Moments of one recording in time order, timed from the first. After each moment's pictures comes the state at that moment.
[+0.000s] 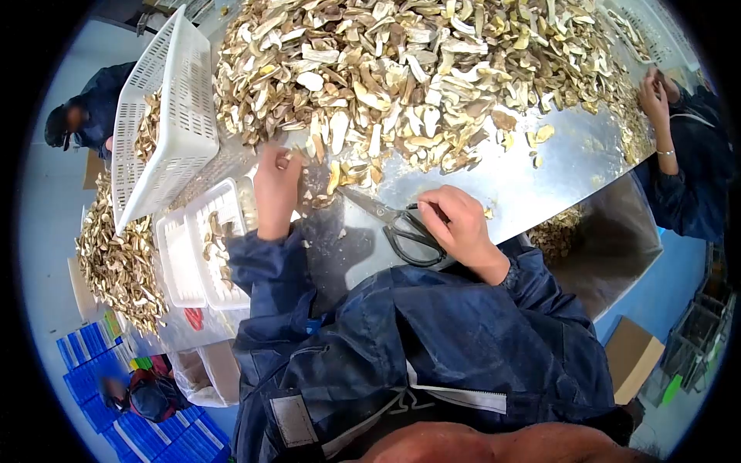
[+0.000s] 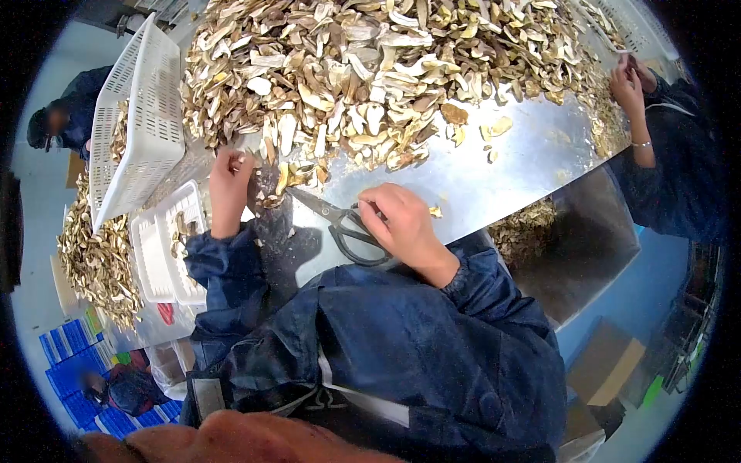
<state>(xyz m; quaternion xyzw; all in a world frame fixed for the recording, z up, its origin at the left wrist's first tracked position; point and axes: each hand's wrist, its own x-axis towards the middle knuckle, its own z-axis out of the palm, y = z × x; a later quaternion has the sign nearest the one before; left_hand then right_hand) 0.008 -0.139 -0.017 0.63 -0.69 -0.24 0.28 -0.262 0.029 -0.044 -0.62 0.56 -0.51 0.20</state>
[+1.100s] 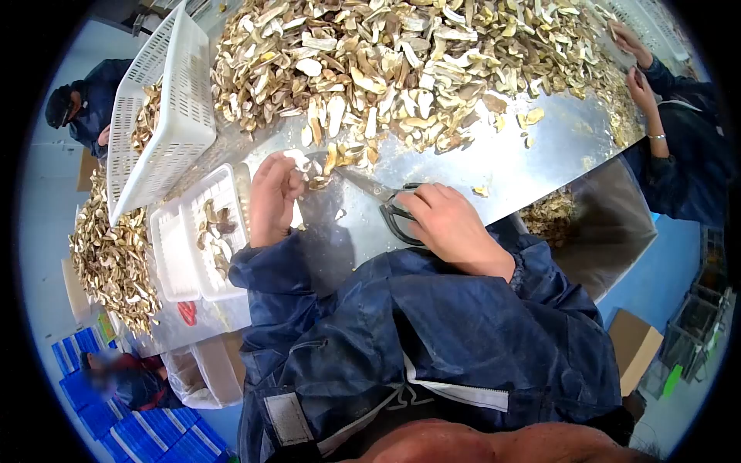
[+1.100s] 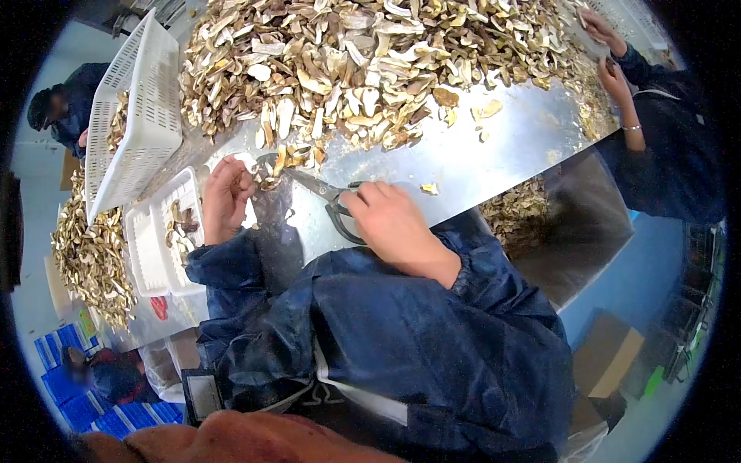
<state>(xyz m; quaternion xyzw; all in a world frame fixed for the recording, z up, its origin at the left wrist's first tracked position) 0.026 -0.101 -0.012 0.50 -0.36 -0.66 0.44 -0.249 0.056 -0.022 -0.78 0.56 -0.25 0.15</state>
